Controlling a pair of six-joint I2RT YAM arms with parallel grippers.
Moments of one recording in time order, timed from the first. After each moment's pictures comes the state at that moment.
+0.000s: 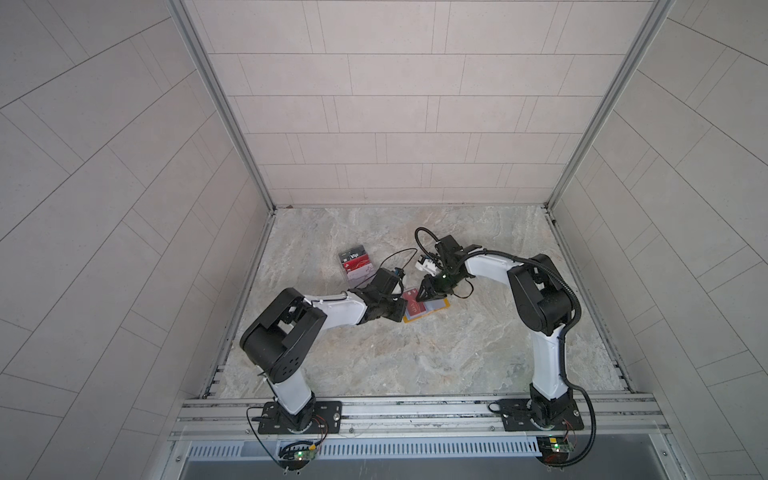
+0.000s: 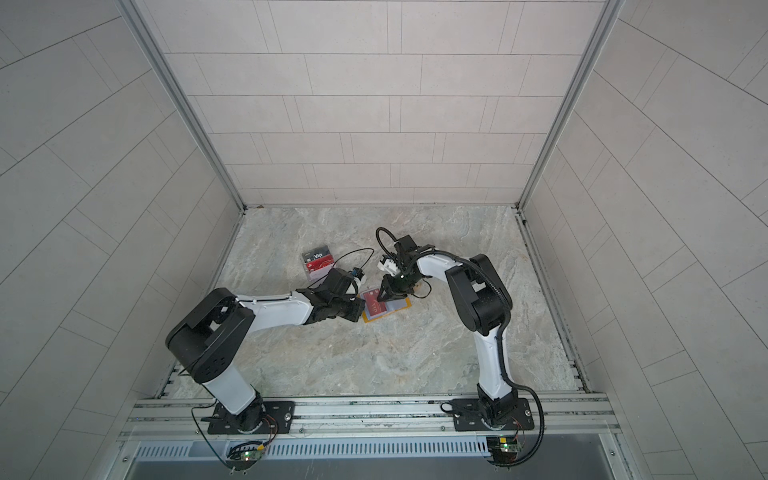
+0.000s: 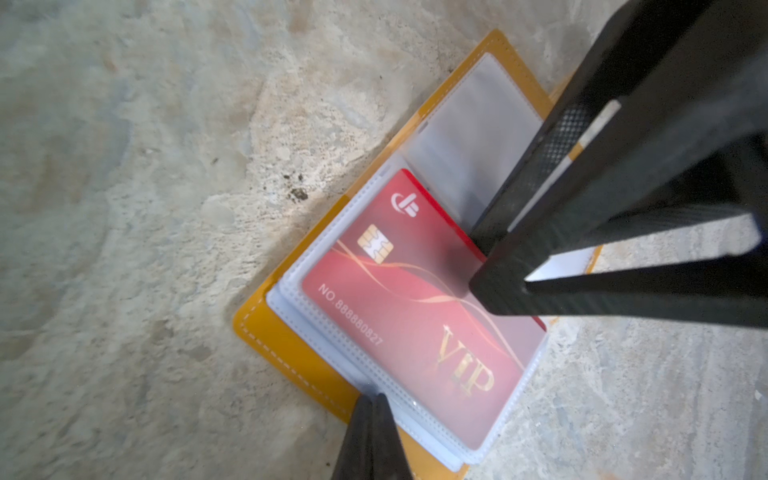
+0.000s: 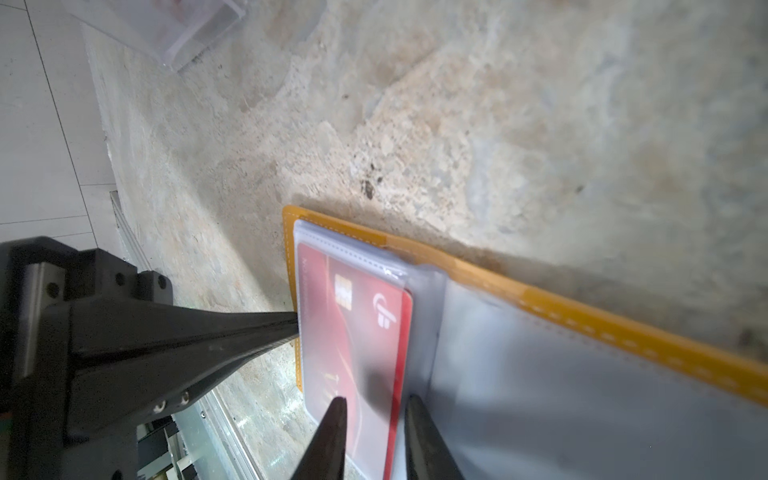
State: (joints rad) left arm -0.64 1.70 0.79 -0.06 0.15 -0.28; right arm 0.43 2.06 1.37 -0.64 -0.71 0.17
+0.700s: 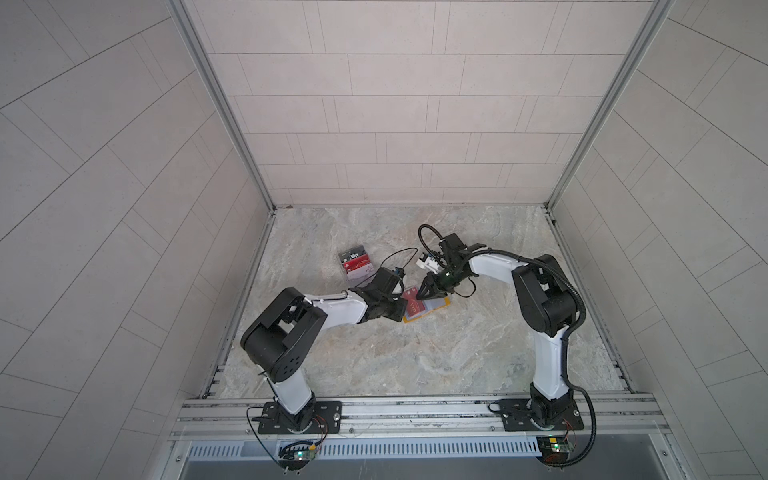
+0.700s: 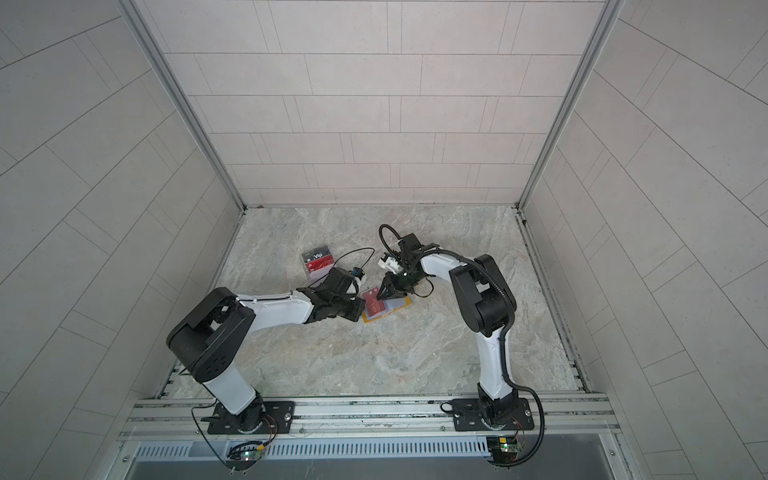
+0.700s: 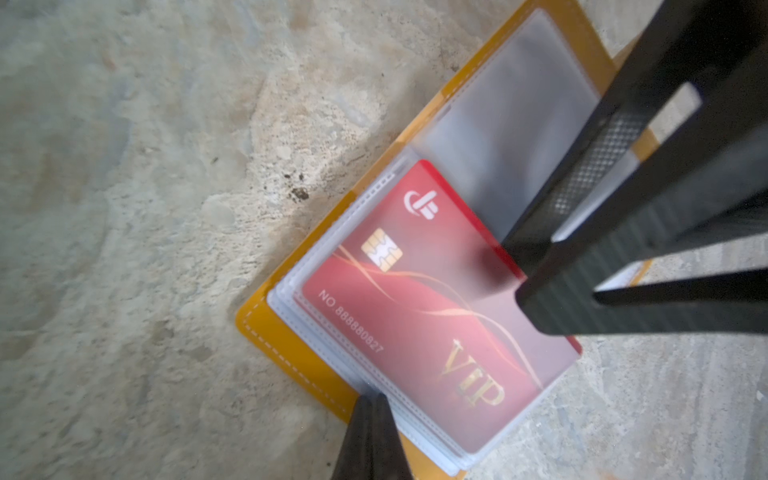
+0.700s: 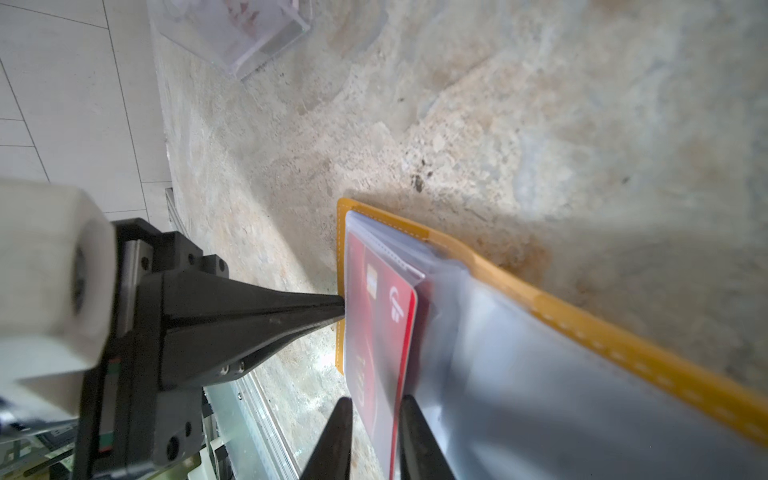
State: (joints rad) left arm -0.64 1.71 0.81 -0.07 0.15 -0.28; right arm 0.40 2.03 1.35 -0.64 -0.81 0.16
